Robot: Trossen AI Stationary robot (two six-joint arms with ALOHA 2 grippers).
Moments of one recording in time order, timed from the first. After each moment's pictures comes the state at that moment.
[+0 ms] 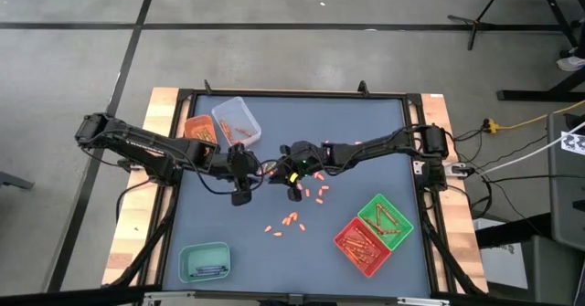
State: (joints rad) left arm -0.15 1.24 0.88 -0.56 -0.19 -0.36; right arm -0.01 1.97 1.22 0.25 -0.25 -0.06
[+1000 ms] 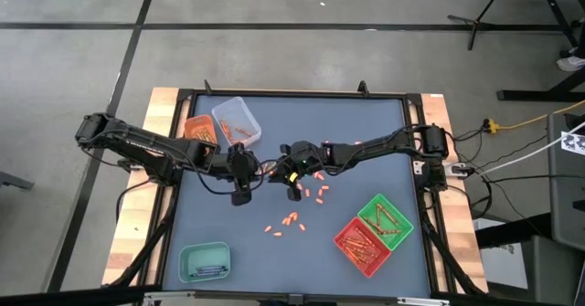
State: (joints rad) left arm -0.15 1.24 0.88 -0.56 -0.20 -0.36; right arm -0.01 1.97 1.22 0.24 -0.24 -0.06
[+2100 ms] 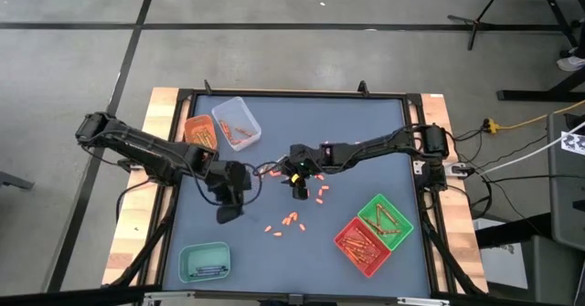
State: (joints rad) left arm -0.21 1.24 0.88 -0.60 0.31 -0.65; right arm -0.01 1.96 1.22 -0.03 -0.11 -0.06
